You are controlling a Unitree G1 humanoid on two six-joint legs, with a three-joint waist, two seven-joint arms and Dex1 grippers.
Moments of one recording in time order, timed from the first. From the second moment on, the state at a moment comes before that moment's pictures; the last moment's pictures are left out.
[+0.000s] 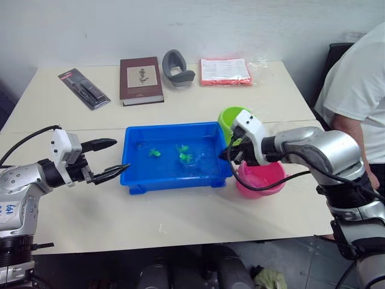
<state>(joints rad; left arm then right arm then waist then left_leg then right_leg) -0.21 0.80 0.33 0.01 -0.50 0.24 -1.07 -0.82 -0.68 0.22 -0.20 0.54 1.21 0.76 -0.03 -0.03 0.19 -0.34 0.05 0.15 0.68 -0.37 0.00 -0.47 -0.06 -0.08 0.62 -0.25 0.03</state>
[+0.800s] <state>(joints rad) -0.35 0.80 0.26 0.01 -0.48 0.27 -1.03 -0.55 -0.79 -0.15 -0.27 0.59 0.84 0.90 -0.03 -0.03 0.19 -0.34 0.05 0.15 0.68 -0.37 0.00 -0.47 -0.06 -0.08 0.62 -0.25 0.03</state>
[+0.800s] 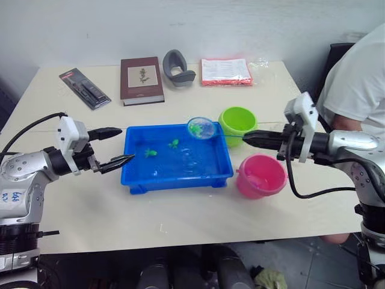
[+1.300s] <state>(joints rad) -0.52 0.67 0.13 0.11 -0.43 0.27 -1.01 -0.48 -0.88 -0.11 0.04 0.12 0.16 0.79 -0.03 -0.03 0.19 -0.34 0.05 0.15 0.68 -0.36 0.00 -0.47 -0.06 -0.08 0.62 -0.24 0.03</state>
